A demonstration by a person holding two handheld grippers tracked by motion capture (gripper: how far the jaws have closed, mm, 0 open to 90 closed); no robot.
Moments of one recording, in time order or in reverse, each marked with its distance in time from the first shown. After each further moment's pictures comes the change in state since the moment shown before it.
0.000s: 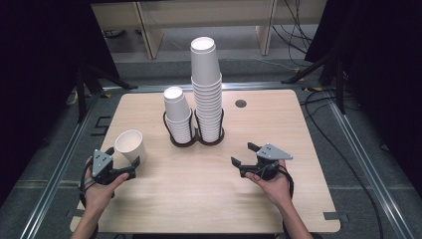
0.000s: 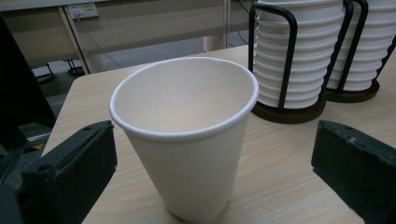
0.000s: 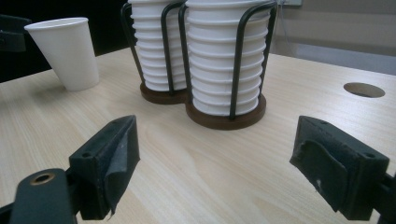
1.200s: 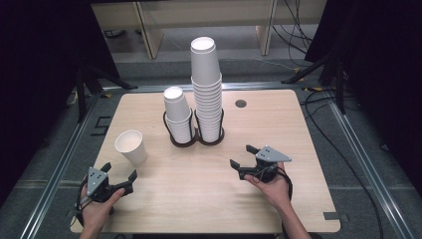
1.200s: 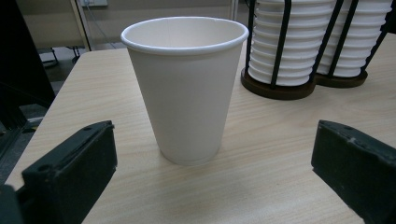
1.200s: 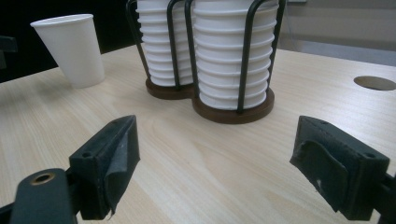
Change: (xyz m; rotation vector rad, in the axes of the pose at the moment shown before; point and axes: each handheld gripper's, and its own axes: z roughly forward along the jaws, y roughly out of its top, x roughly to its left) left arm -0.007 -0.033 -0.030 -0.008 0.019 -0.066; right arm 0.003 -0.008 0.002 0.012 0.042 0.022
